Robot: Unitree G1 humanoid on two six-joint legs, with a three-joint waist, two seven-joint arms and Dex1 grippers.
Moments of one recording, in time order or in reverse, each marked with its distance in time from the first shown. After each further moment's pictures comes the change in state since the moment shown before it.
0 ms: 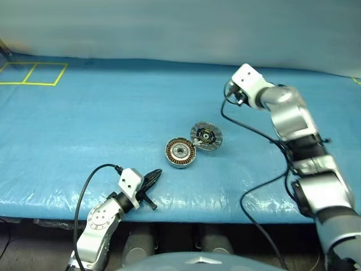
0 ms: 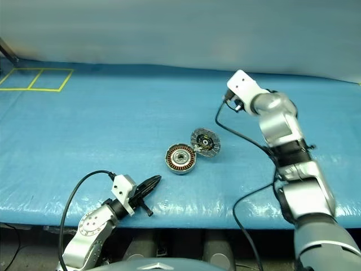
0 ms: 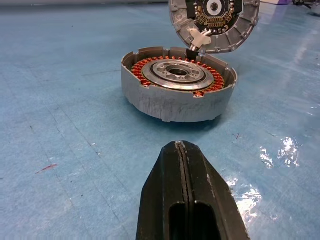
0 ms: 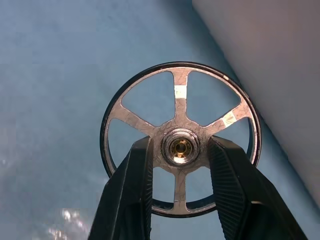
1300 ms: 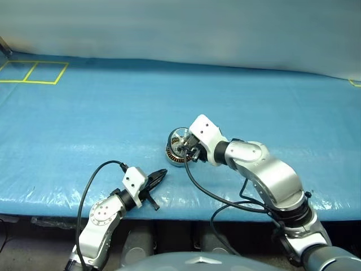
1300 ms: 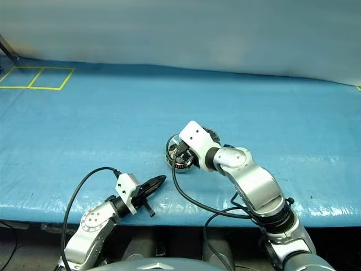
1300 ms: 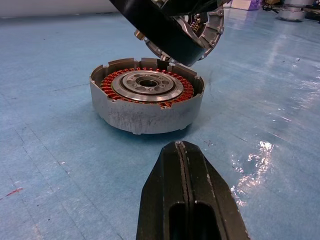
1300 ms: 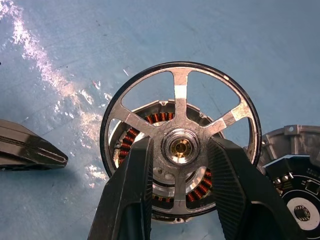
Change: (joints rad) left arm -0.032 0.015 -0.023 0.003 0.000 -0.005 -0.054; right arm 0.301 0.282 0.103 -0.684 0.435 0.504 -0.173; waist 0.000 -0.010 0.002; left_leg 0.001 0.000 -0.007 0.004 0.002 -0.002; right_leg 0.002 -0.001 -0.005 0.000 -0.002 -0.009
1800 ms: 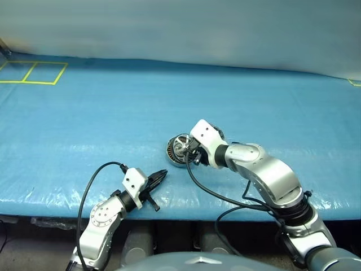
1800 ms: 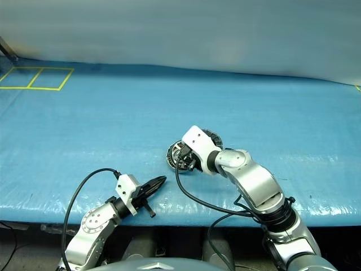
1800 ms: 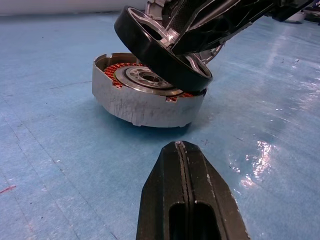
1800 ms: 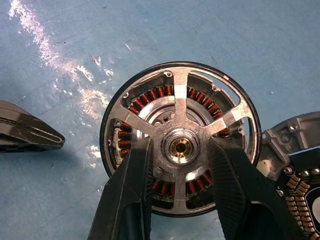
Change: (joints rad) left arm 0.006 -0.009 0.001 0.004 0.000 -0.006 0.001; right arm 0.014 -0.024 0.008 0.063 0.055 -0.025 0.005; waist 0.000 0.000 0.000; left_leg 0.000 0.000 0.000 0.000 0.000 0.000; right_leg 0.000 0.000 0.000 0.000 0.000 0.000
